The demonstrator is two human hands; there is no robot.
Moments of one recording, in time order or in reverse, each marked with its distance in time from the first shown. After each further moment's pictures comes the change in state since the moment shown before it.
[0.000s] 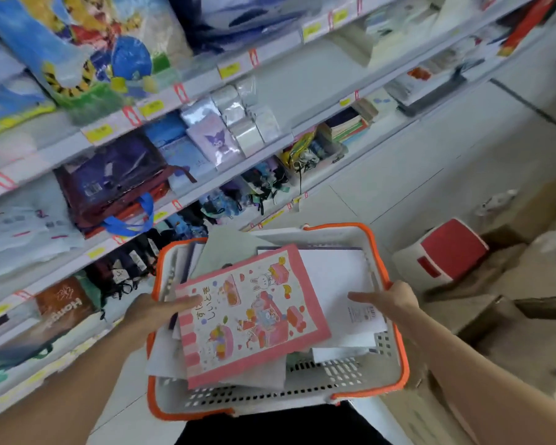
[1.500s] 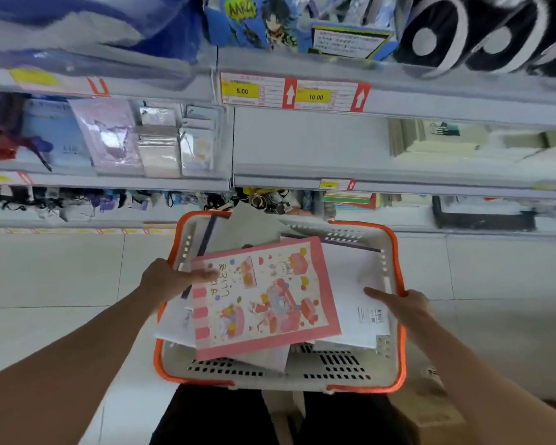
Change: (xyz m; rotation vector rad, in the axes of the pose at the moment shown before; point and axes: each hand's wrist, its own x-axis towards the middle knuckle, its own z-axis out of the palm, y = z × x) left_hand 0.152 0.351 0.306 -0.170 0.087 -0.230; right_hand 0.456 -0.297 -0.296 -0.469 -0.058 -0.170
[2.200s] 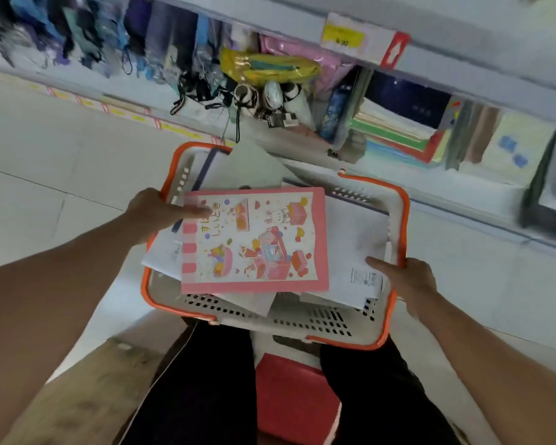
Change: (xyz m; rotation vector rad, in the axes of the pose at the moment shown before) left_hand 0.147 -0.006 0.249 -0.086 0.184 -0.225; right_hand 0.305 0.073 0.047 -0.235 -0.172 -0.204
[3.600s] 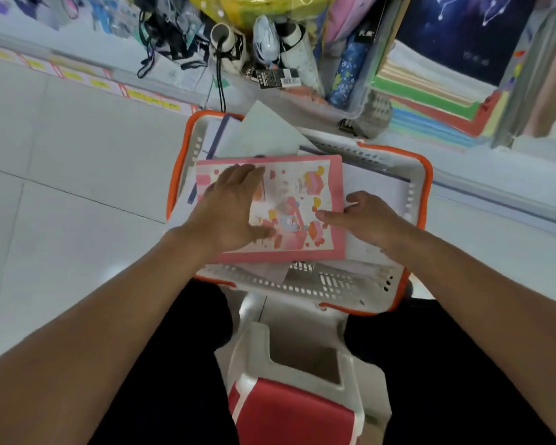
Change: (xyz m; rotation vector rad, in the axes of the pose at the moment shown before) left_hand 0.041 0.064 0.135 0.494 0.072 0.772; right_hand 0.077 -0.097 0.084 -0.179 -0.336 -0.238
